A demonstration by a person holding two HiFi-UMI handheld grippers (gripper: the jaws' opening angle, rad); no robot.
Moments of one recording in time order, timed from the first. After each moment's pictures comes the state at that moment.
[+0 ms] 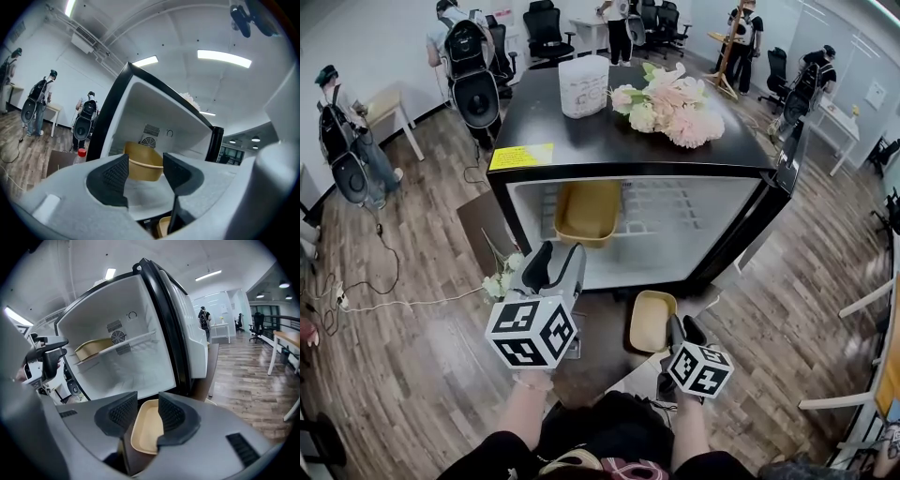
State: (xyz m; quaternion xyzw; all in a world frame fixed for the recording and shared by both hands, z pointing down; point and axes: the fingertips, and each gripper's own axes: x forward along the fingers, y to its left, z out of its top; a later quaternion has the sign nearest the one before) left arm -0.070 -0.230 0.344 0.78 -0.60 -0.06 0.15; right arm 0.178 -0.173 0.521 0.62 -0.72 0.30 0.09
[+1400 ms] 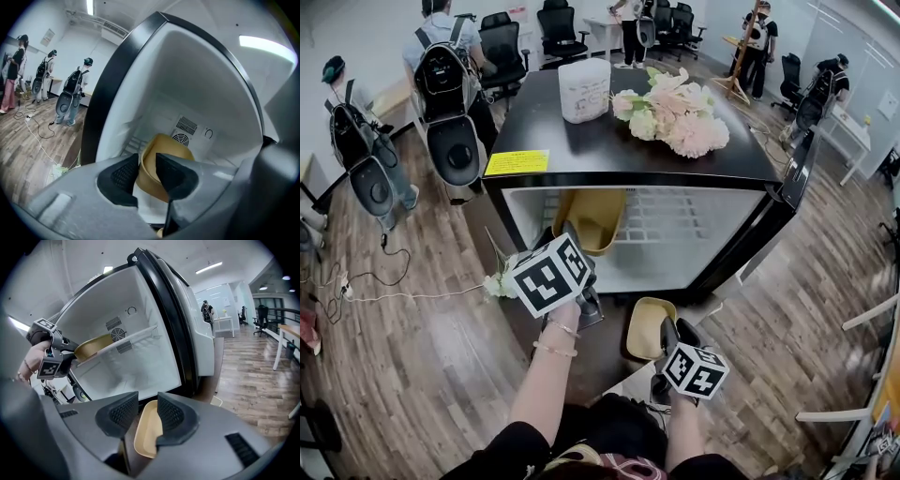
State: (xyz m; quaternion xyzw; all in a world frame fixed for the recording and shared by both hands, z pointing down) left arm -0.099 -0.296 0.380 0.63 -0.72 -0.04 0.29; right arm 0.169 -0.191 0.529 0.59 -0.73 0.32 0.09
